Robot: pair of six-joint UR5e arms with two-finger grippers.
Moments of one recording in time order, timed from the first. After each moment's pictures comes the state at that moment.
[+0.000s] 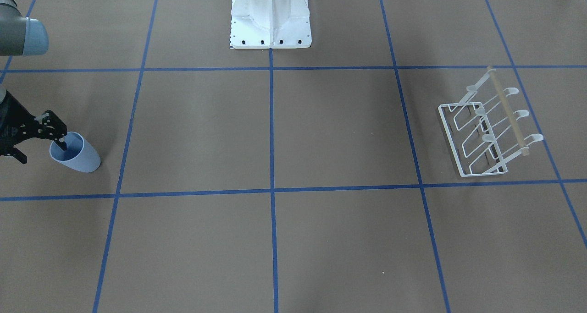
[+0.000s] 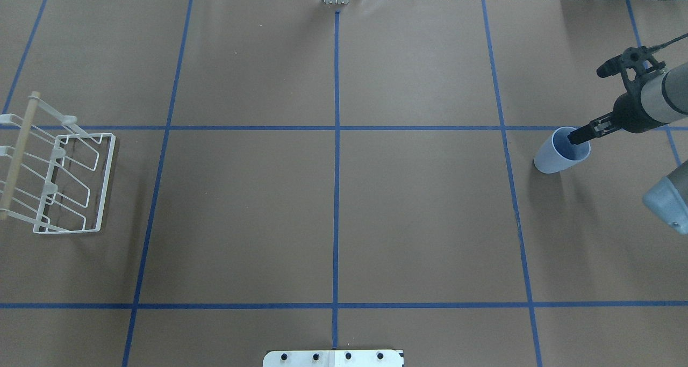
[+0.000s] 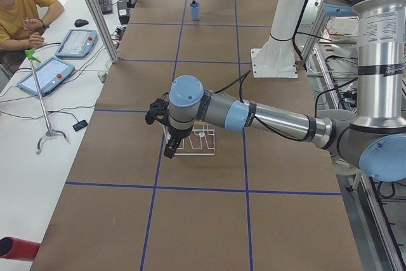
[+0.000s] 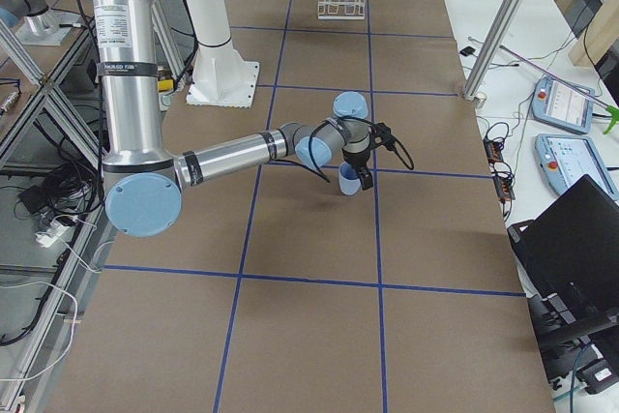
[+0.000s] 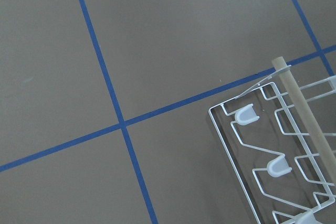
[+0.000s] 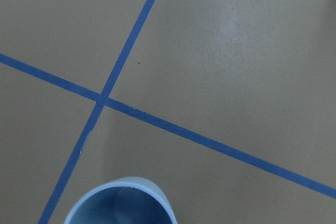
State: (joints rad) left arm -1.58 -1.47 -1.89 -1.64 -2.41 0.14; right arm 1.02 -1.51 1.75 -1.15 2.10 0.42
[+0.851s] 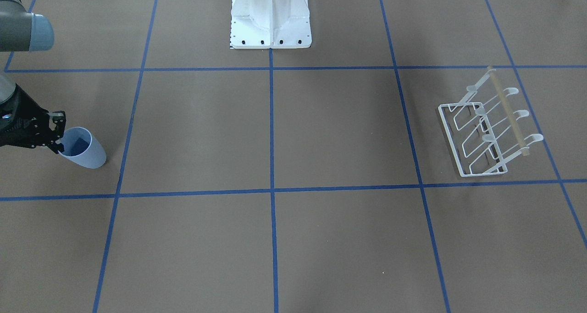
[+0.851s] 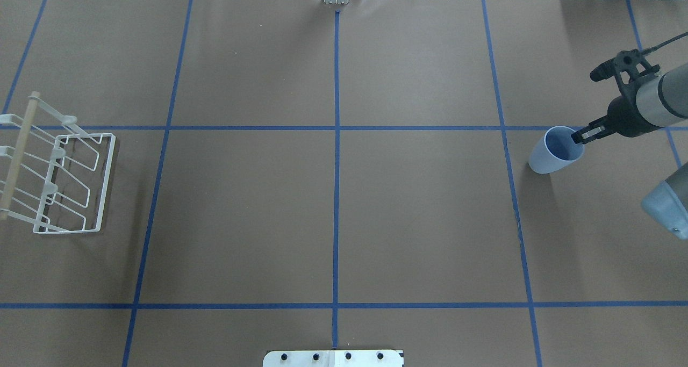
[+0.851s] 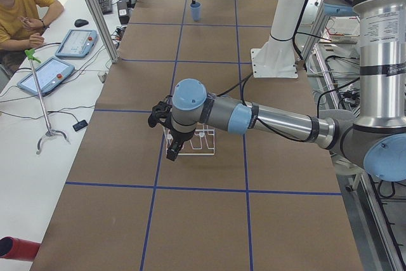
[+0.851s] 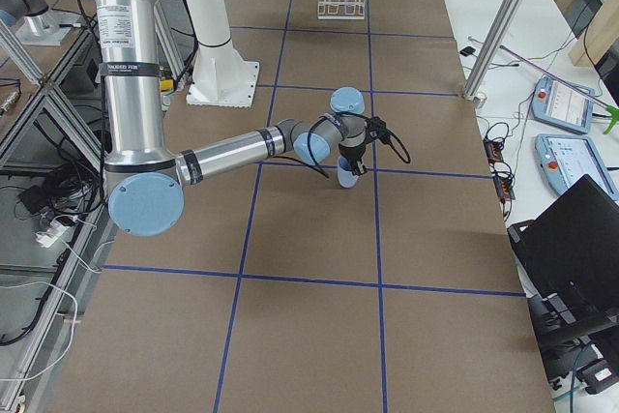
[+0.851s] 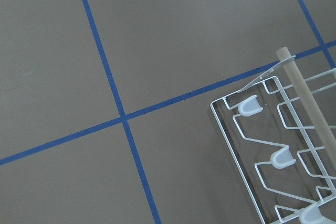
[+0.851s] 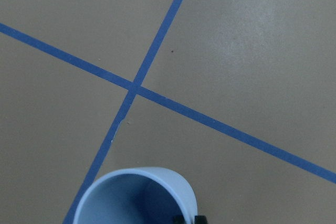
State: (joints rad) left arm -1.58 -1.45 -1.89 -1.66 -2.41 0.14; right arm 1.02 -1.52 1.79 -1.14 2.13 0.42
